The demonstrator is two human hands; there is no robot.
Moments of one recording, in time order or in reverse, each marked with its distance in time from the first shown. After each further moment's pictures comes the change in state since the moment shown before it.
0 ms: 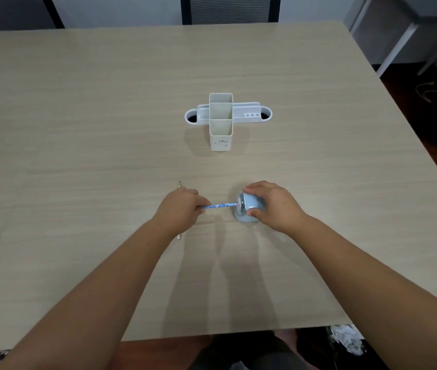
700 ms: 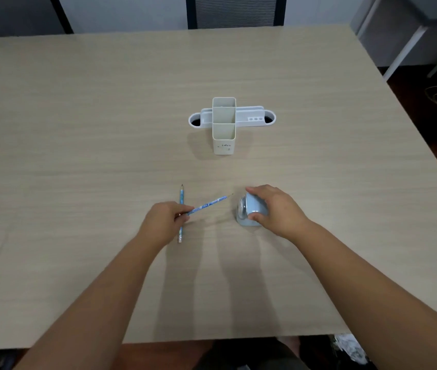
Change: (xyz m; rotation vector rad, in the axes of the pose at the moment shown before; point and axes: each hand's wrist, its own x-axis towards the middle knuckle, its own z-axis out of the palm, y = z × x) left_hand -0.027 -0.031 0.013 -0.269 0.094 -0.308; right_hand 0.000 0.004 -0.002 0.013 -0.011 -0.007
